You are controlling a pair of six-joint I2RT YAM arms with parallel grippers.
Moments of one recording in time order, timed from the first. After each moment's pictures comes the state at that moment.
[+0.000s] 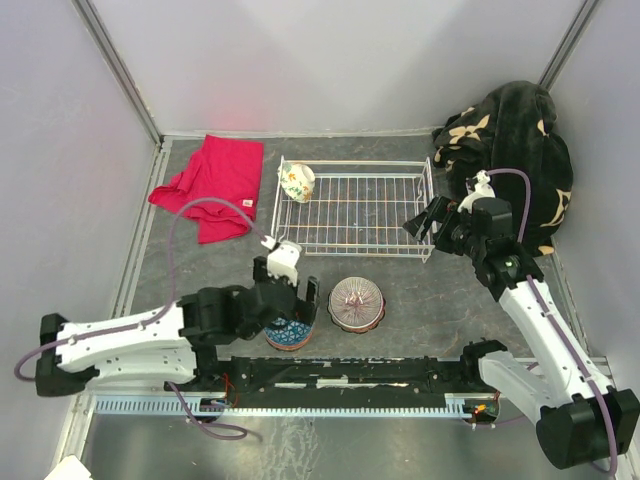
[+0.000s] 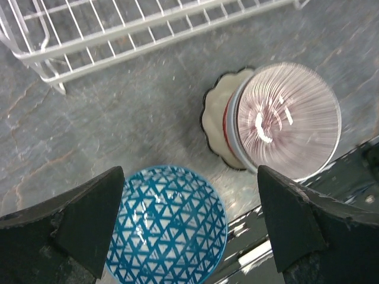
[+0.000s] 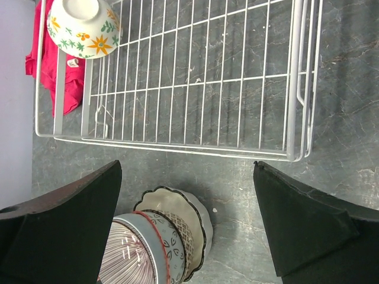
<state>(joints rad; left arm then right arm) -1.26 0.85 0.81 -0.61 -0.58 -0.62 0.21 0.90 0.78 -0.38 -0.19 0.60</state>
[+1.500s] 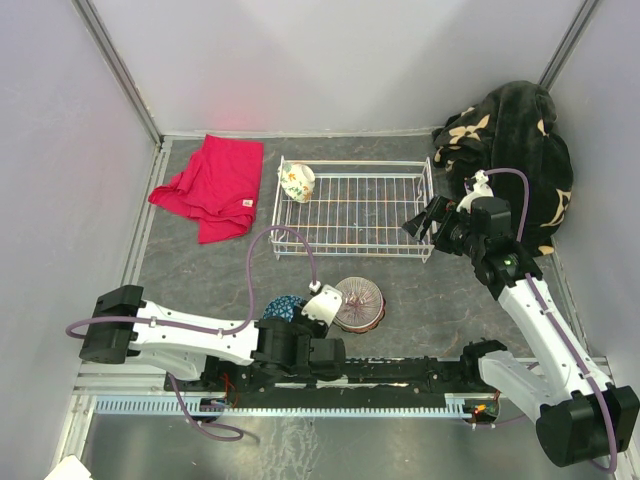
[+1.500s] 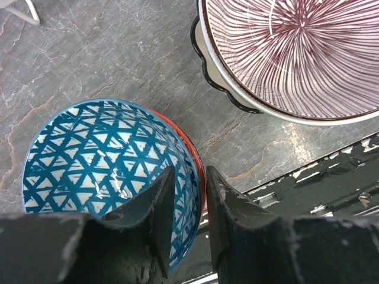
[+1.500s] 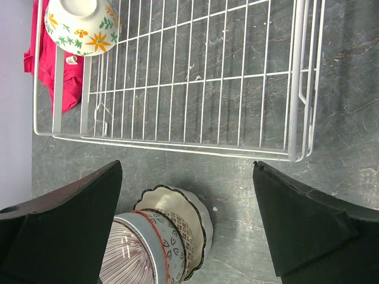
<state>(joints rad) -1.61 1.30 0.84 -0.79 -0.81 -0.95 0.21 0.92 0.78 -0.38 -0.20 0.60</state>
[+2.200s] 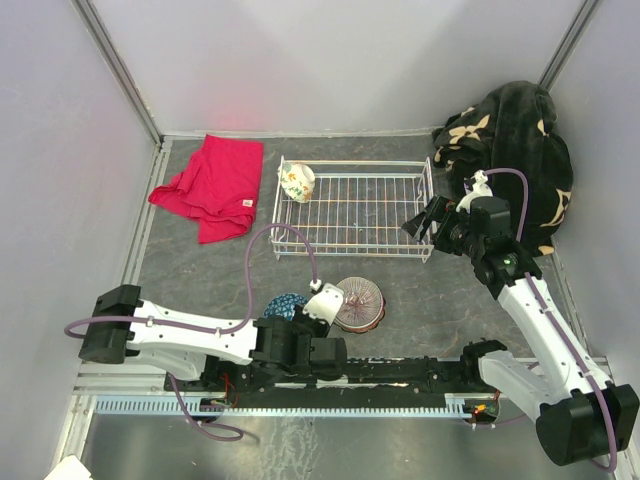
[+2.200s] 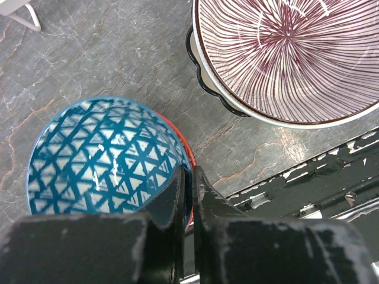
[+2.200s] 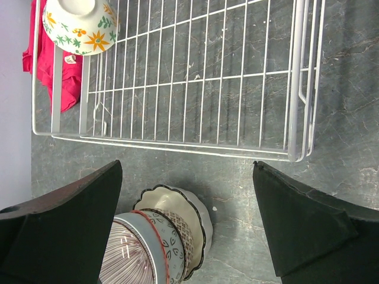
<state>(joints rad) -1.61 1.30 0.88 -0.81 -0.81 -0.95 0.21 0.93 0.78 -0.38 -0.20 0.60</state>
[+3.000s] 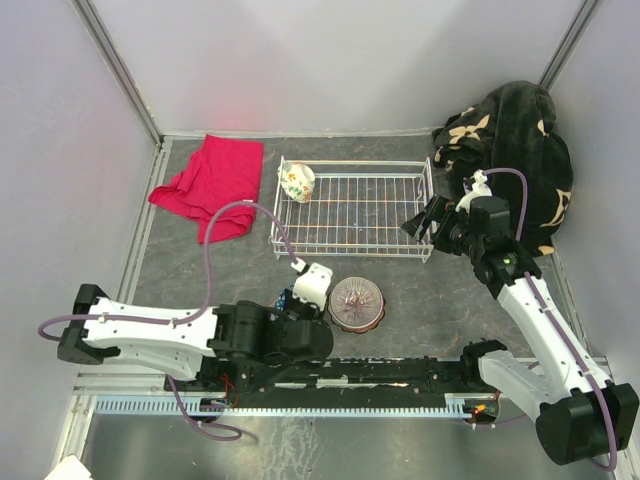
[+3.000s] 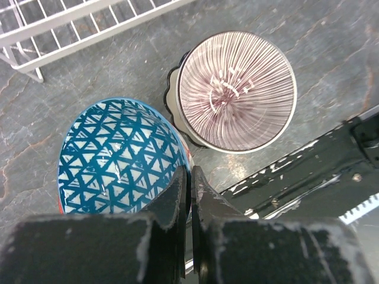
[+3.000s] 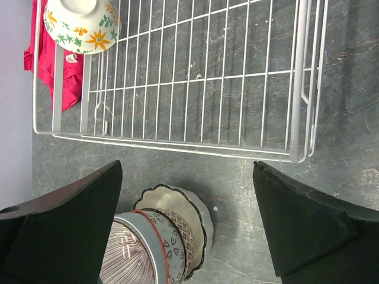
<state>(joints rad) -1.61 1.14 1.00 -0.84 -0.84 -0.90 0.21 0.94 0.78 -0.38 -0.21 0.60</state>
